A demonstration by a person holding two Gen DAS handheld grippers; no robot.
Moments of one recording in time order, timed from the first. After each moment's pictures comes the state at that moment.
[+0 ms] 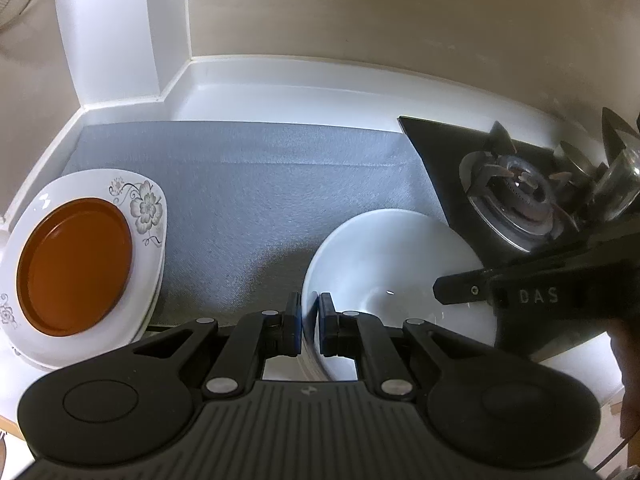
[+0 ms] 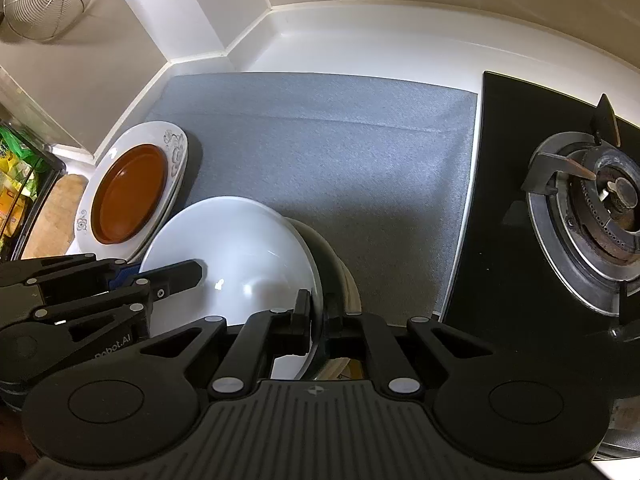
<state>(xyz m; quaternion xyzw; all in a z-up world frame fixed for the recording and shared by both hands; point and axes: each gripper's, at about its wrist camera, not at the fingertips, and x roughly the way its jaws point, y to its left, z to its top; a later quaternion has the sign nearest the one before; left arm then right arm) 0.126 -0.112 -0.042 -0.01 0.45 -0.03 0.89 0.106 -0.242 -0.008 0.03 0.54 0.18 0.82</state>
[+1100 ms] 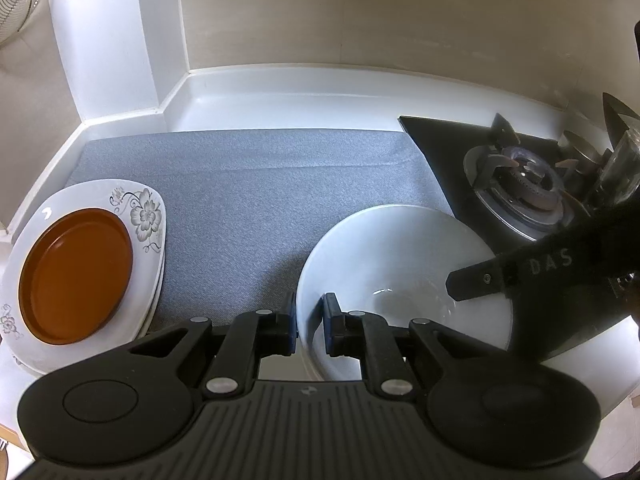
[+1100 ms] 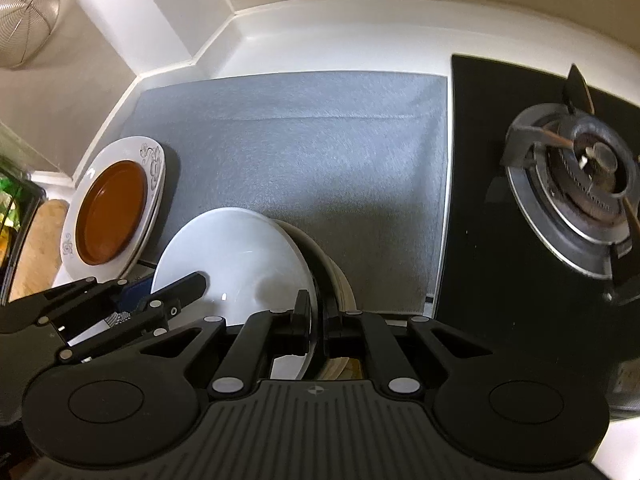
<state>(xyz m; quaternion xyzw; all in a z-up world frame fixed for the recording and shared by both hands) 0.119 -0.116 -0.057 0.01 0.43 -0.03 0.90 0.104 -0.244 -0.009 0.06 0.56 0.13 0.82</state>
